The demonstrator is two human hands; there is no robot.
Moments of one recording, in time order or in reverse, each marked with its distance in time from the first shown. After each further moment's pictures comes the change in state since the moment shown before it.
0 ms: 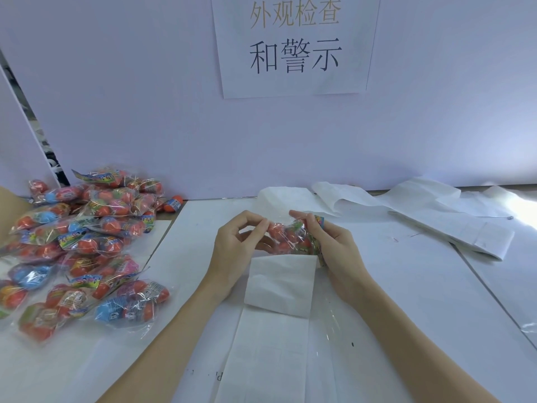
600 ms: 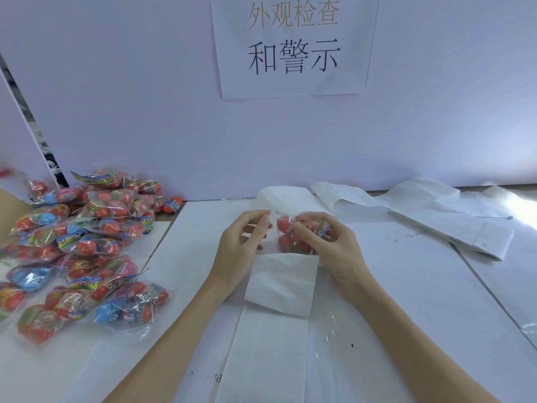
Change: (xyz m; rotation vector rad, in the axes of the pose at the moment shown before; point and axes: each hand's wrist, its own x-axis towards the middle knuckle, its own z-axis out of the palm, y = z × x) left_hand -0.002 0.002 0.002 0.144 -0.015 0.013; right_hand 0.001 -0.001 -0.002 -0.004 0.077 -0.070
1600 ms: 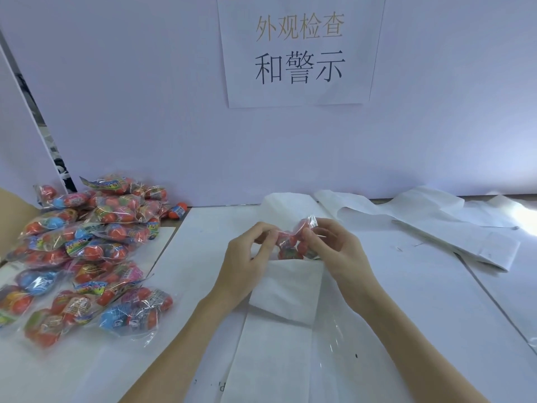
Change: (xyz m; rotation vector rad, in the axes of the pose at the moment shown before) left_hand -0.007 0.003 0.002 0.240 -0.048 0.182; right_hand -0.004 -0.006 -0.002 -0.065 -0.058 -0.015
